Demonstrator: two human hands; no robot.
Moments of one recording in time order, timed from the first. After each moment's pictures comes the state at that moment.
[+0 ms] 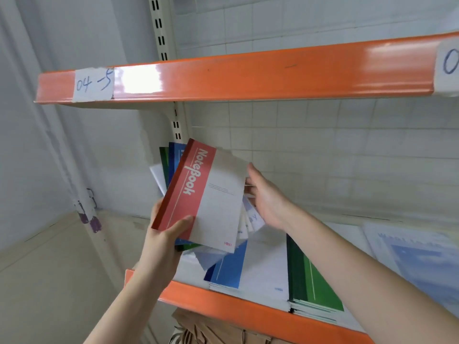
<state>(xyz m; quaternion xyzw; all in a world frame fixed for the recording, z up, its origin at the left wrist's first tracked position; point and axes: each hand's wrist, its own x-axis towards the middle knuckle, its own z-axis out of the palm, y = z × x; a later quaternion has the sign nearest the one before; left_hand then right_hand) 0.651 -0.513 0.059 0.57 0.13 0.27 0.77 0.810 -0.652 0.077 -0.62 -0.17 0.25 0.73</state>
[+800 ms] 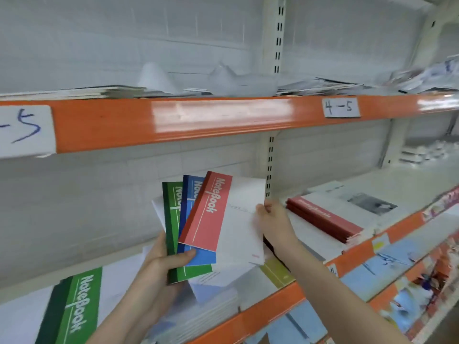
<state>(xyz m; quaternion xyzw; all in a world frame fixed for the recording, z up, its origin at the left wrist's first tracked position) 0.730 -0.832 0.071 0.55 -0.14 -0.17 0.81 0.751 -1.055 0.075 -0.75 0.14 -0.25 0.59</state>
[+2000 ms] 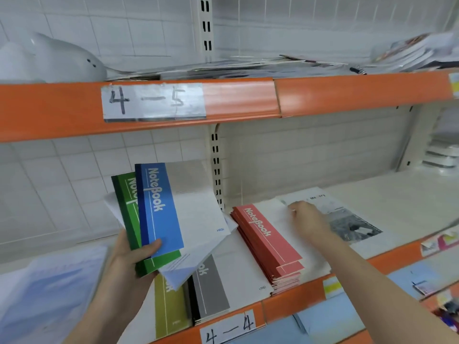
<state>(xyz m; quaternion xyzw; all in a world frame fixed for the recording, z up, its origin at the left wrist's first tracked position) 0.741 -1.052 0.068 0.55 -0.07 0.00 0.83 0.827 -1.401 0.018 -0.96 0.16 -0.12 0.19</state>
